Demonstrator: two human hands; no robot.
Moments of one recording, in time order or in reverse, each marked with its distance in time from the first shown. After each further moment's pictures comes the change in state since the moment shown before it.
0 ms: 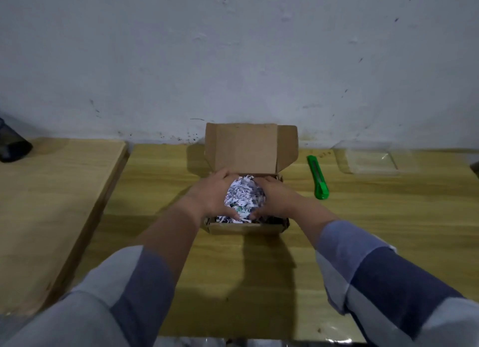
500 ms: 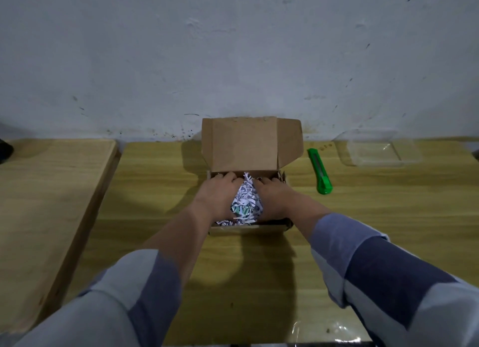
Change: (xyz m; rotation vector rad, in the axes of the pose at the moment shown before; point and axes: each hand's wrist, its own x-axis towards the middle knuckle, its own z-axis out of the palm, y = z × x) left_hand 0.020 0.004 0.017 0.267 0.036 0.069; right_hand 0.029 0.007 0.022 -0.362 -0.035 -0.027
